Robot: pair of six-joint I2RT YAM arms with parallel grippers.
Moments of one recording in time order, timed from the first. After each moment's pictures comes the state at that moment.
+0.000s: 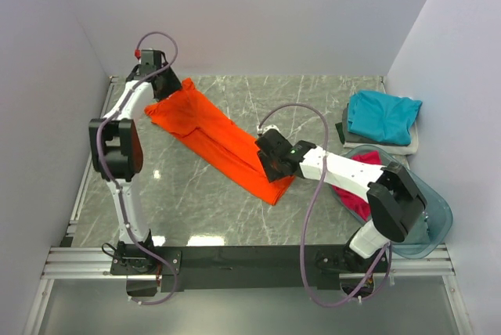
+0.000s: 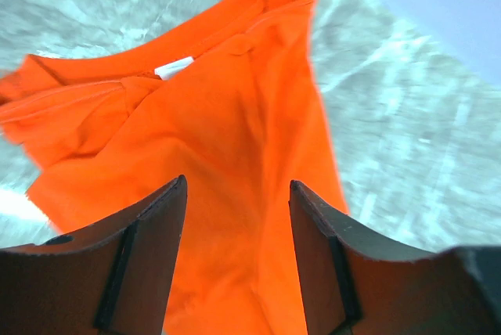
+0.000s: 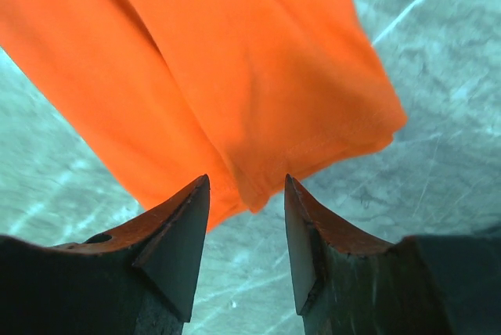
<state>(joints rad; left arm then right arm) -0.03 2.16 1.85 -0.47 -0.03 -0.56 0.80 1.57 1.04 -0.59 0.28 0.31</state>
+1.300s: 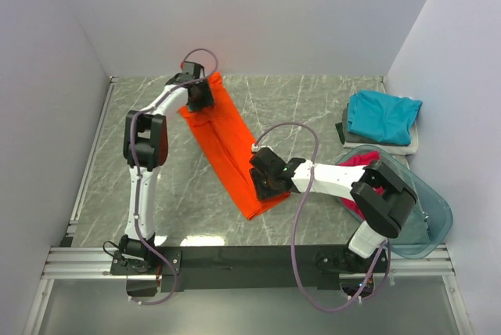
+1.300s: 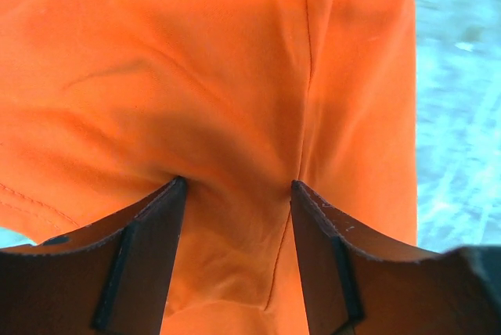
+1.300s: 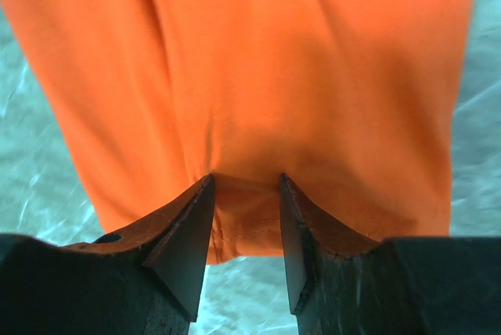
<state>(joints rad) -0.19 2.37 1.98 -0.52 0.00 -0.50 0.87 1.63 0.89 -0.36 0.09 0.50</state>
